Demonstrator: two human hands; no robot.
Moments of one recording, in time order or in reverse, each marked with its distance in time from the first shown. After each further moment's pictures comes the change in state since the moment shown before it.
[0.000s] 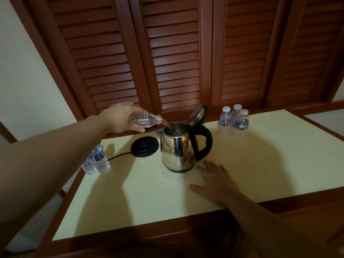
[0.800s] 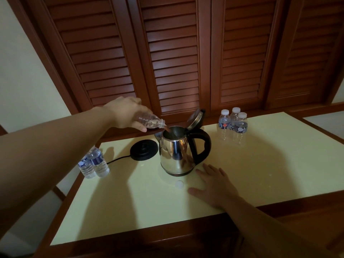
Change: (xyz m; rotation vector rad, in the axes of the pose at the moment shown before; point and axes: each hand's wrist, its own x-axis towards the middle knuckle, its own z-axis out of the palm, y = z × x) left_hand 0.020 0.020 -0.032 0.300 -0.109 0.117; right_hand 0.004 0.005 0.007 0.010 0.034 0.000
